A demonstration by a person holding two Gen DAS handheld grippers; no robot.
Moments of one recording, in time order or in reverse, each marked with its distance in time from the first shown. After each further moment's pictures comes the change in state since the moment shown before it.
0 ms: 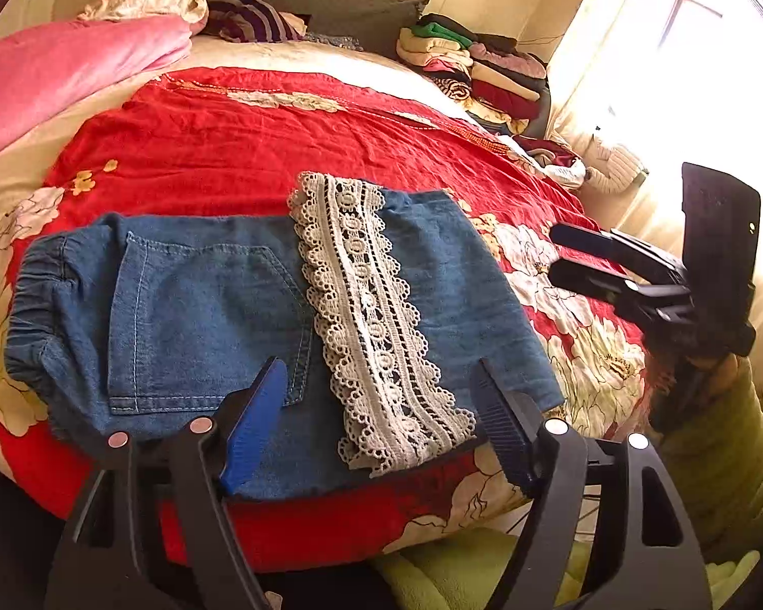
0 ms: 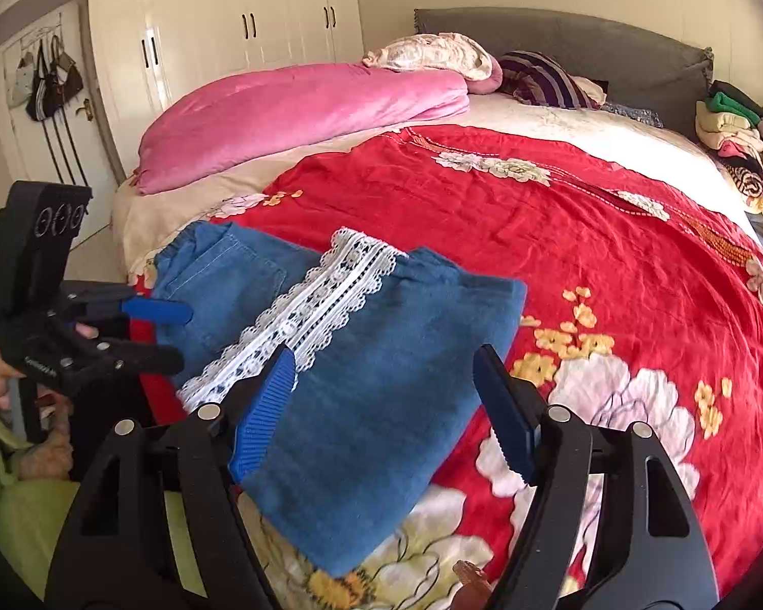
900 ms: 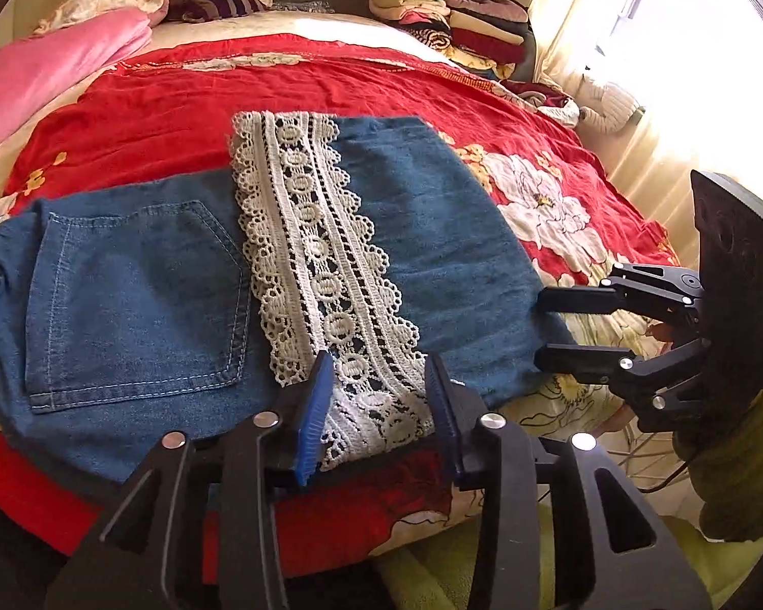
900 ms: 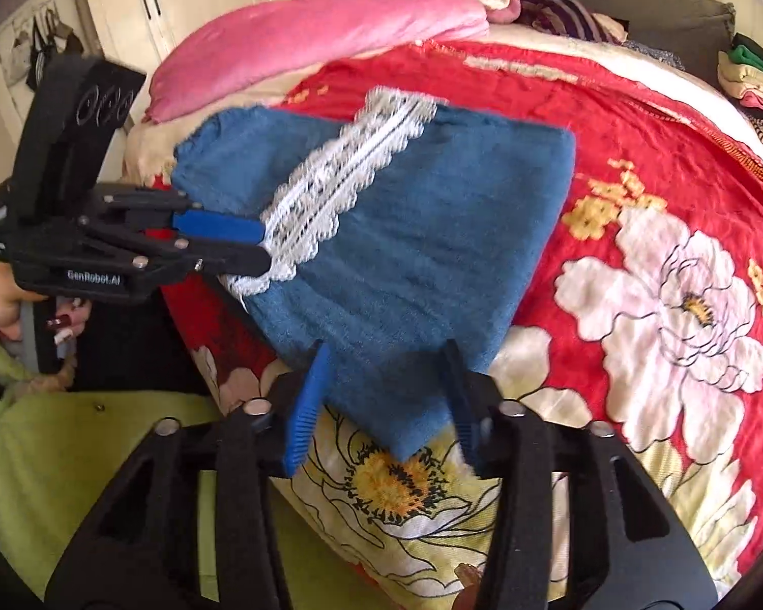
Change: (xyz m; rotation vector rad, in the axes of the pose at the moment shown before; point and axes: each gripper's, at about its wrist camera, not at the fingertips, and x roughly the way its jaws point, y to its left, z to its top) left arm 0.042 -0.019 -0.012 0.102 0.119 0.017; right arm 0.014 0.019 -0.064 0.018 0.176 0.045
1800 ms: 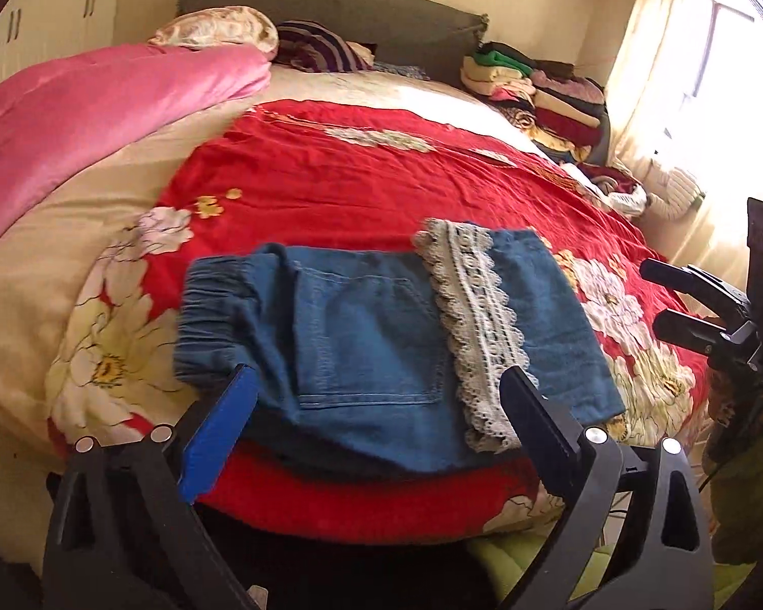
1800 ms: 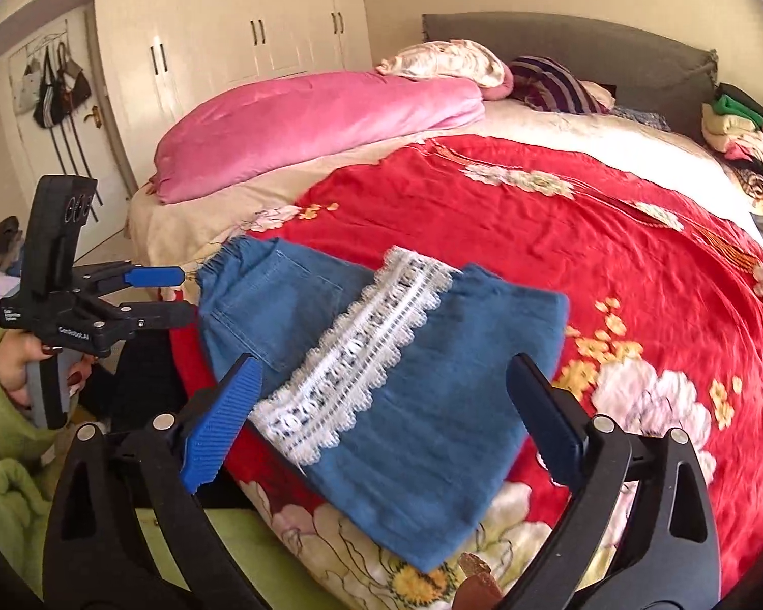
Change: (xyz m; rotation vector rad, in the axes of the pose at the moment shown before) left arm -0.107 0.075 -0.008 -0.167 -0.186 0.194; right arm -0.036 0.029 0.077 -0.020 -0.192 -0.026
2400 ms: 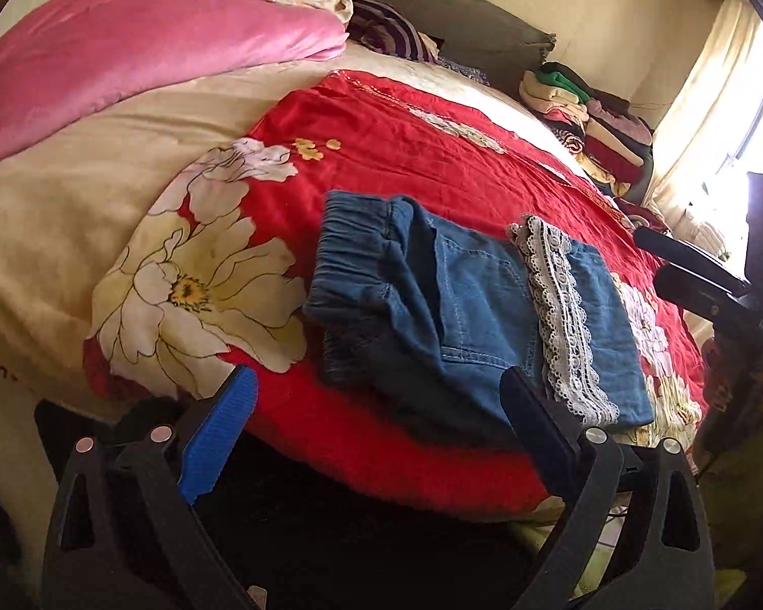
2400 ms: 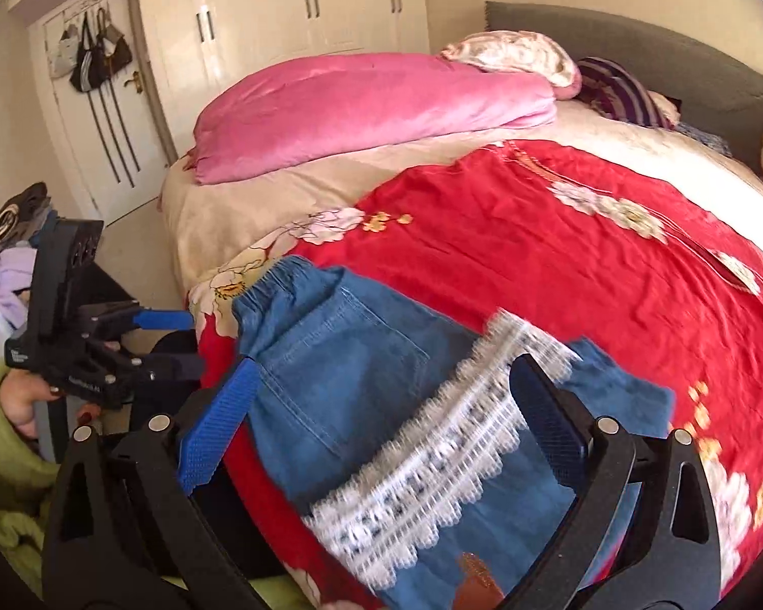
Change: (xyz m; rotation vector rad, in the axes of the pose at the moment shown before) left arm 0.001 0.075 -0.026 -0.195 0.040 0.012; right arm 0.074 0.056 0.057 -0.105 0.064 0.115
